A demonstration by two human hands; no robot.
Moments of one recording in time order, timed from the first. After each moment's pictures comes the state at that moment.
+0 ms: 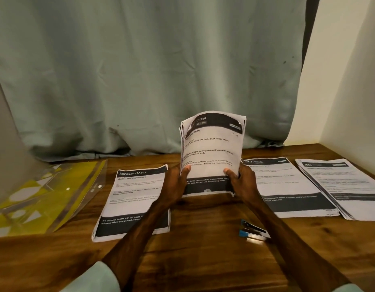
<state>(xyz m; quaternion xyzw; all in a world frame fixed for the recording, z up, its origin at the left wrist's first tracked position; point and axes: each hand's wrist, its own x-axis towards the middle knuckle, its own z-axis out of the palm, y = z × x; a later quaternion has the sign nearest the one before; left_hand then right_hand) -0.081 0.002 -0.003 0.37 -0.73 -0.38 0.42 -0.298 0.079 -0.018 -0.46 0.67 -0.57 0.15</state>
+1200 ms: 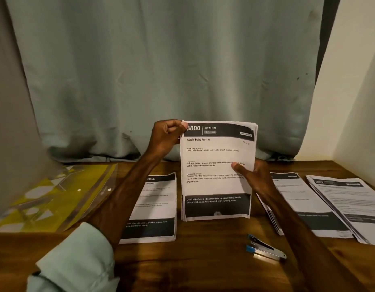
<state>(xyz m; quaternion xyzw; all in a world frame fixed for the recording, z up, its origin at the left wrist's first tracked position) -0.053 -0.044 0.141 0.28 -0.69 -0.40 0.53 -0.304 0.083 0.048 -0.50 0.54 -0.63 0.24</state>
